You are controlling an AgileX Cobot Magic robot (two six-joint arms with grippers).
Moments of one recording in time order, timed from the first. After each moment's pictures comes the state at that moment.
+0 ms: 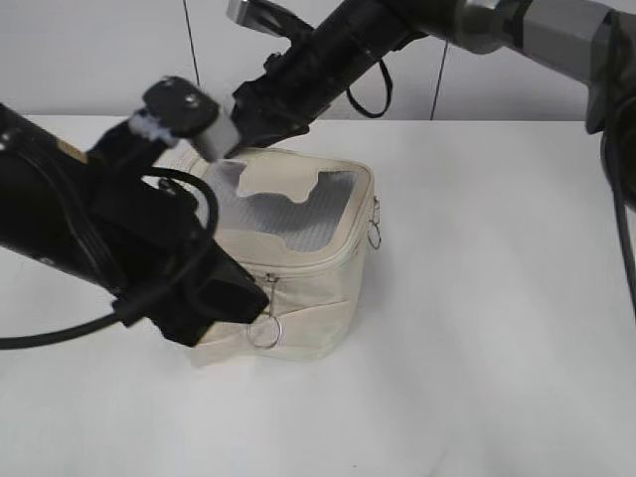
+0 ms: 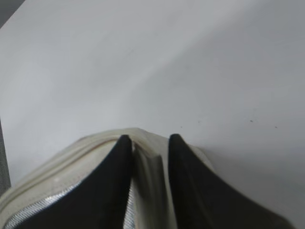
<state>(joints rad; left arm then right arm) -0.69 1.40 -0.84 -0.67 0.62 0.76 0.46 2.46 -2.23 0.80 1.08 -0.61</state>
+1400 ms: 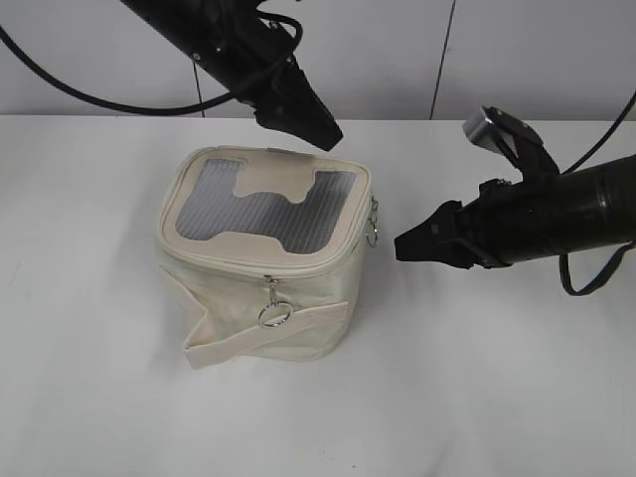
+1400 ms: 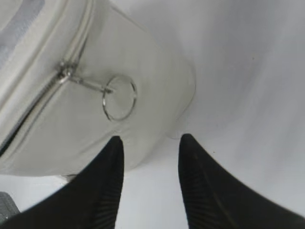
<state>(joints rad) -0.44 2.11 -1.84 -0.79 1.16 1.15 0.20 1.76 -0.77 1.52 0.54 -1.41</state>
